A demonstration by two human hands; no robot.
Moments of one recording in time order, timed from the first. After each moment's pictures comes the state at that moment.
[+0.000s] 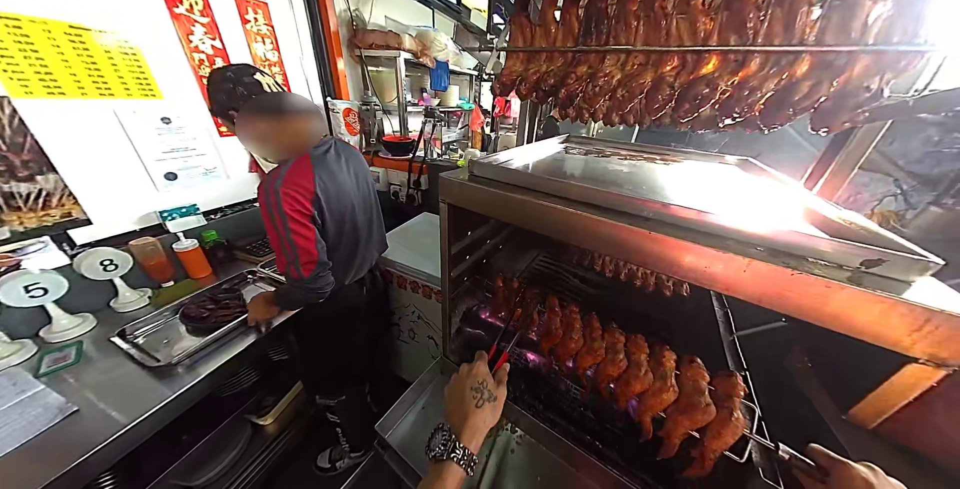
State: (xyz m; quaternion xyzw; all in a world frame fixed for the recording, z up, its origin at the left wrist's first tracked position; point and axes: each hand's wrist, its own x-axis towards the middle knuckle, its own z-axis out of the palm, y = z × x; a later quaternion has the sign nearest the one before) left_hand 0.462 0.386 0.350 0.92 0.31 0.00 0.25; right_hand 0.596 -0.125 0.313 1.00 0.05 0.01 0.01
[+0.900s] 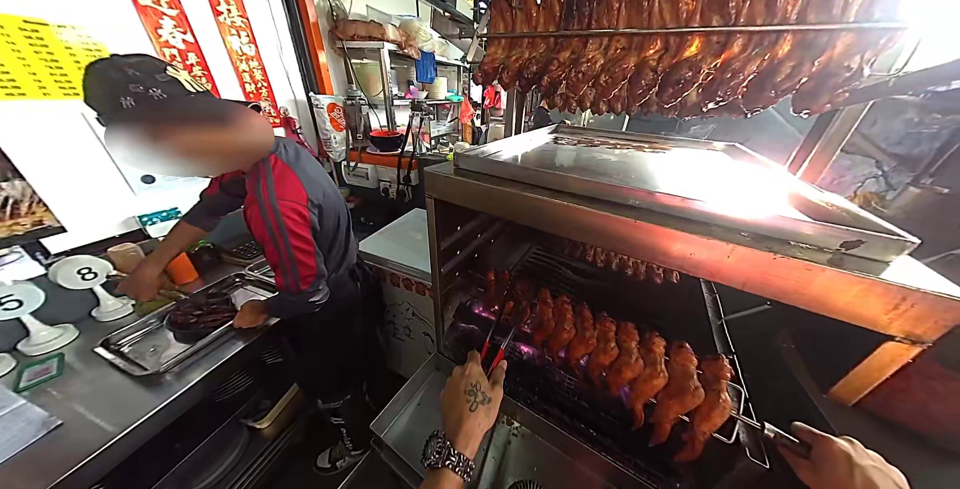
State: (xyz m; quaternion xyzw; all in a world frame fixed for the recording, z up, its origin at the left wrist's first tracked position) left_hand 0.458 0.379 0.339 0.90 0.31 0.04 0.29; right_hand 0.598 -0.129 0.310 1.00 0.05 0.02 -0.01
